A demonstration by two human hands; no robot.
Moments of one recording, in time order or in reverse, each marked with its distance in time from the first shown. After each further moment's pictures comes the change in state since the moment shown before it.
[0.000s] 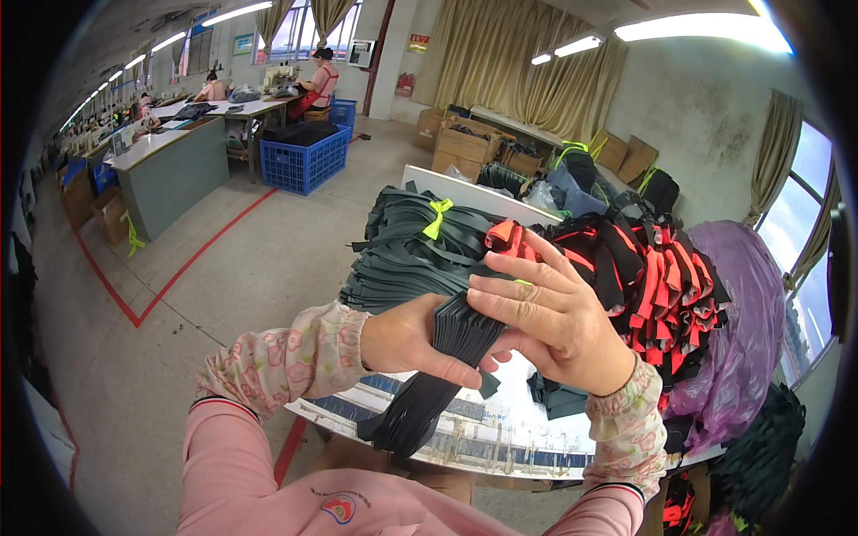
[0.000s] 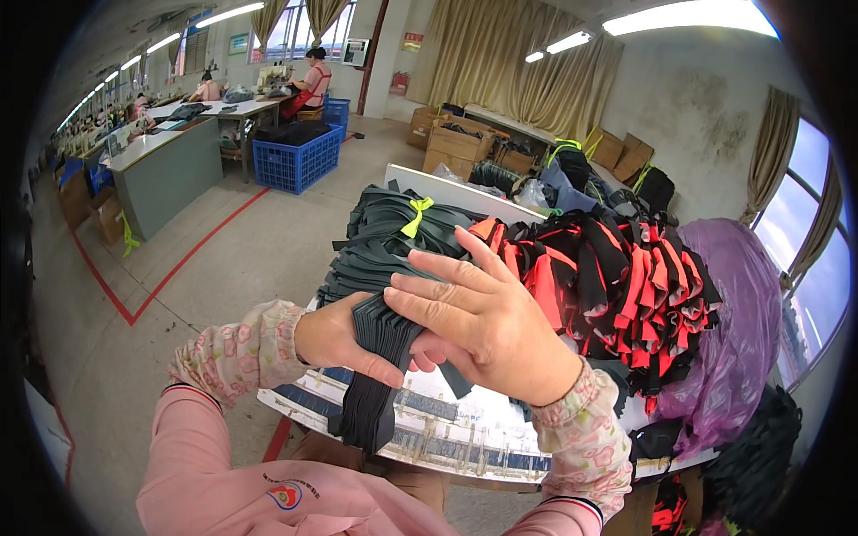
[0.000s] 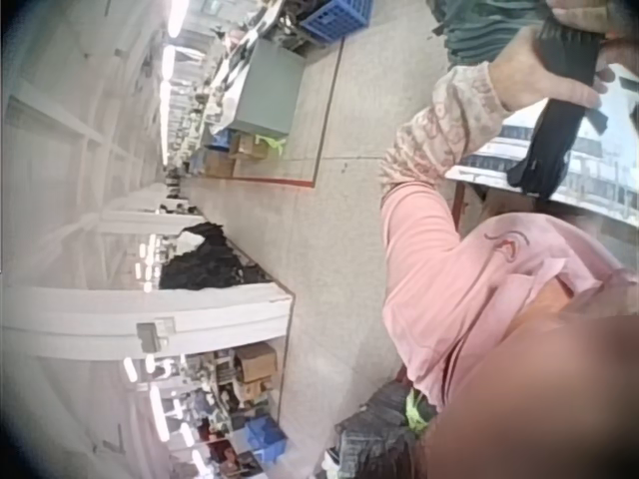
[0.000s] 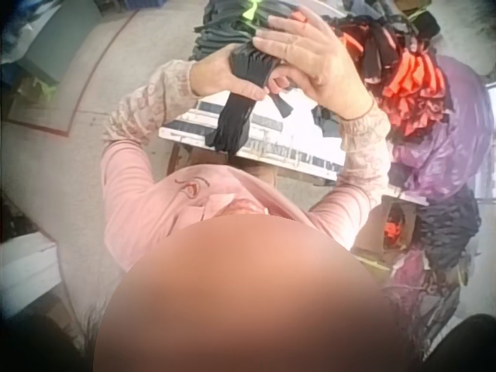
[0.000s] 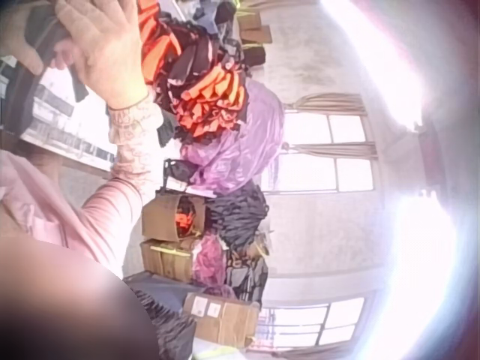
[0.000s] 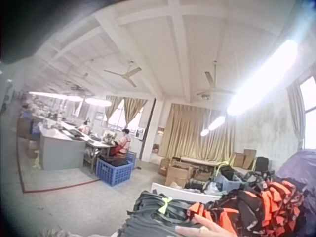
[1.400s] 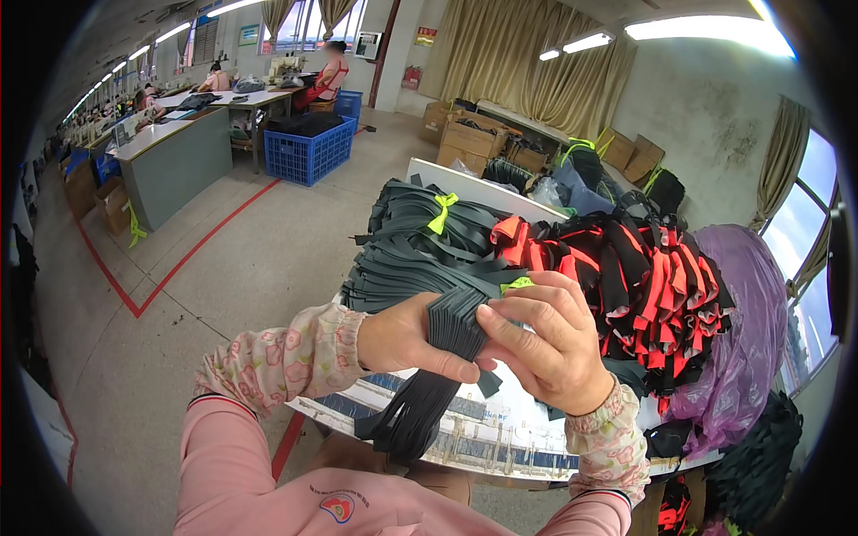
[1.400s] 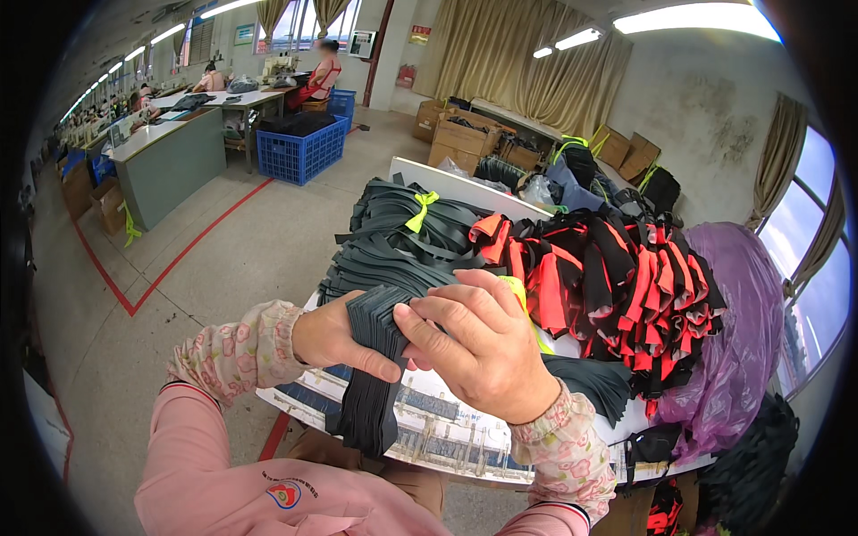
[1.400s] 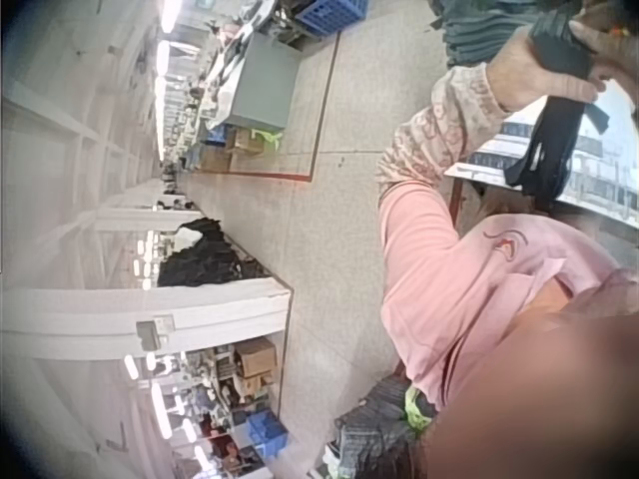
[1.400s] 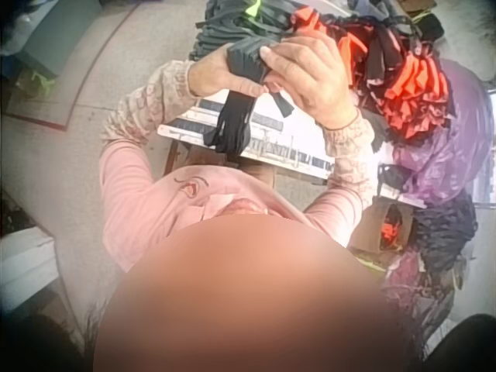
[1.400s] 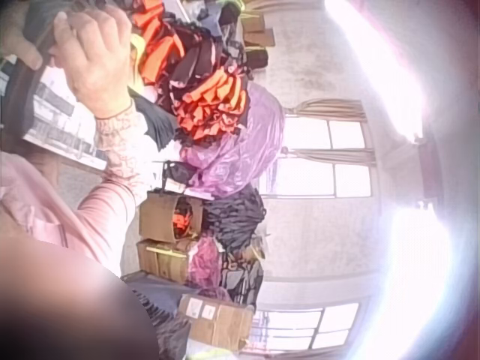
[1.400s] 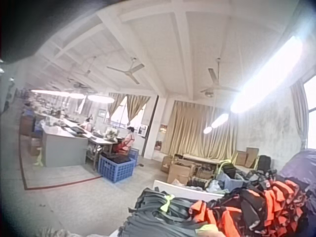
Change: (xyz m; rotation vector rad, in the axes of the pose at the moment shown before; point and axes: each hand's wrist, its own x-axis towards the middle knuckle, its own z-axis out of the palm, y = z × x) left_hand -0.005 -0.010 -0.007 -0.097 0.040 0.062; right_hand -0.010 -0.005 0.035 -0.241 0.279 -0.045
